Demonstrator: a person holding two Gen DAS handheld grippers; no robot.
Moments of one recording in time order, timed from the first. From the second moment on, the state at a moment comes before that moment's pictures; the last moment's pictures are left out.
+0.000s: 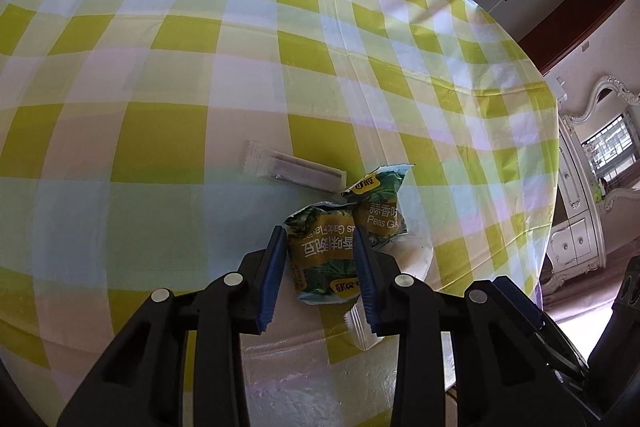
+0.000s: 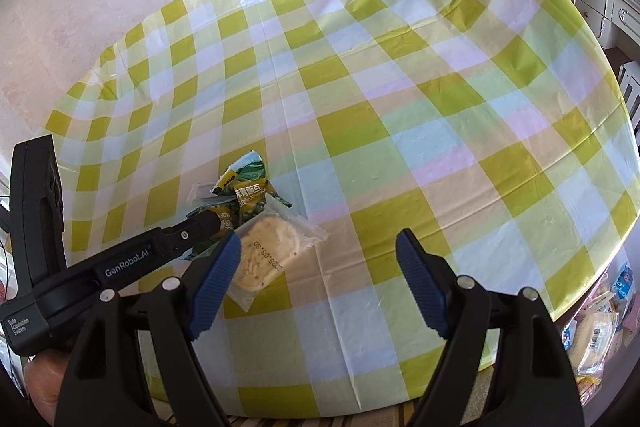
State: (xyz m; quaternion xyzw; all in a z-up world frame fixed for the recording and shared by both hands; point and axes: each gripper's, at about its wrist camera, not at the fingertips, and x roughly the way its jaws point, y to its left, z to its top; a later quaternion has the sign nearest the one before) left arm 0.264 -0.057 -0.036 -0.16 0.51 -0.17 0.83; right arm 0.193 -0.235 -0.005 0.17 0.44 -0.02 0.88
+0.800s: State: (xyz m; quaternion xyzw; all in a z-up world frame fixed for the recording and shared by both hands) left arm 0.261 -0.049 -0.031 -0.12 0.49 -0.16 0.85; right arm 0.200 -0.228 -0.013 0.16 0.44 -0.03 0.88
